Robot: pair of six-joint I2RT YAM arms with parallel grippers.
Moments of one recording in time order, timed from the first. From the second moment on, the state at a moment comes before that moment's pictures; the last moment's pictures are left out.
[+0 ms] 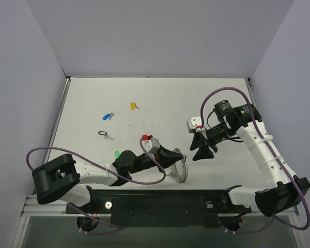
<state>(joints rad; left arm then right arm) -1.14 1.40 0.46 1.20 0.18 -0.34 0.35 1.26 1.34 -1.52 -0.91 -1.23</state>
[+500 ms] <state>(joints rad) -1.14 1.46 0.46 1.24 0.17 -0.42 0.34 1.33 1.33 -1.54 -1.05 -1.43</state>
